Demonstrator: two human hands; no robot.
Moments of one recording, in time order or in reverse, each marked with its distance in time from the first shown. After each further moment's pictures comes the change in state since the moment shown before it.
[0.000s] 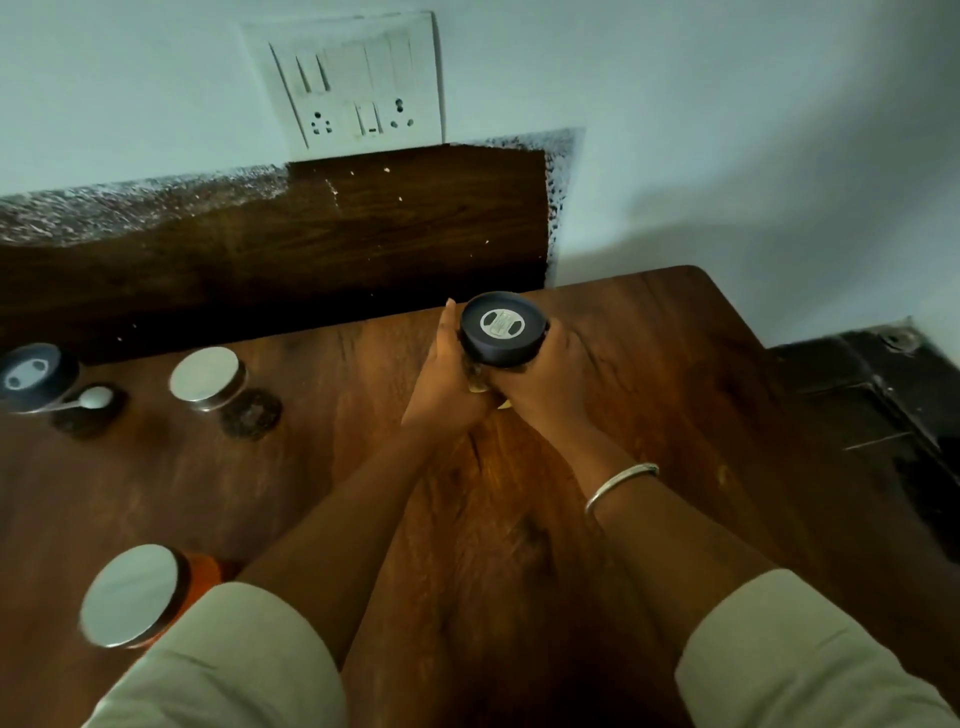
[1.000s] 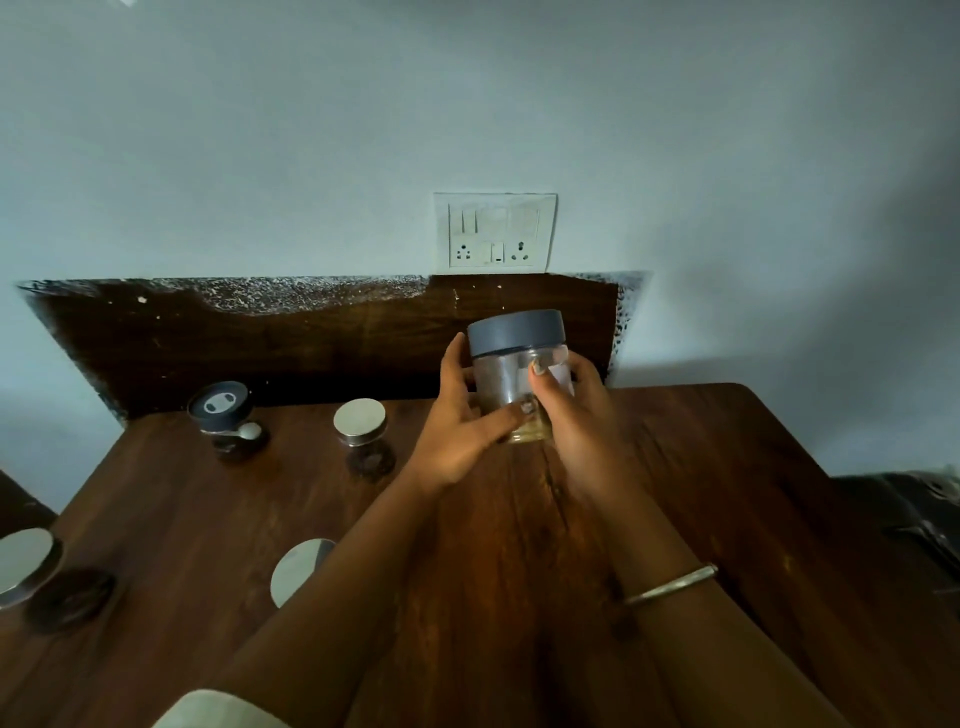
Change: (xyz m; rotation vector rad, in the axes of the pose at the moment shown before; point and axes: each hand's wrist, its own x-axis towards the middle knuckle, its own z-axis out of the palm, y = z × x) left_hand -0.115 0.049 -0.150 -0.508 0.108 0.165; right_hand -0.112 -0.165 -0.015 0.836 -0.181 -0.102
